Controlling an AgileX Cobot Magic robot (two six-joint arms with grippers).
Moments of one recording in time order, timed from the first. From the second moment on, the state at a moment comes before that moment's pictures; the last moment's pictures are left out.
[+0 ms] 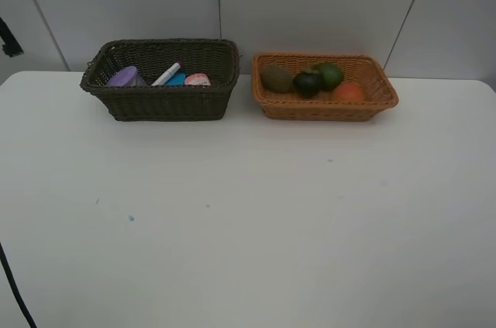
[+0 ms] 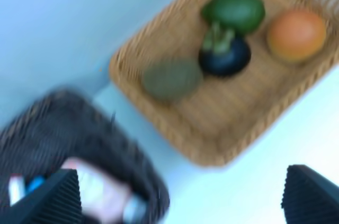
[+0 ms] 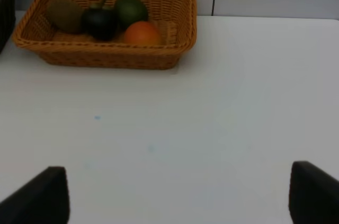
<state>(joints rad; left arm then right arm) -0.66 2.03 -2.17 0.14 1.08 0.09 -0.02 0.00 -0.52 0.01 1.06 -0.04</state>
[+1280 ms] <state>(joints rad) -0.66 0.74 -1.02 0.16 1.08 0.09 -0.02 0.00 -0.52 0.01 1.06 -0.04</state>
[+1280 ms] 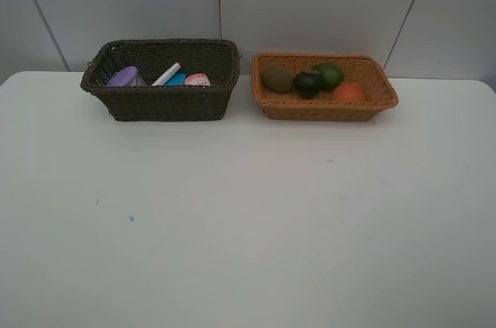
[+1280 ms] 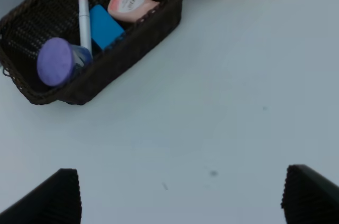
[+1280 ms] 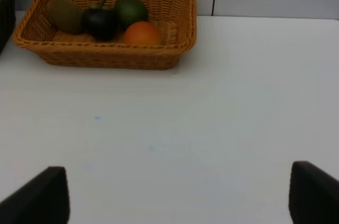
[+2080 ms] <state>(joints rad) -0.66 0.14 -0.53 0.02 0.97 0.10 -0.02 0.00 -0.52 0.01 1.06 -0.03</state>
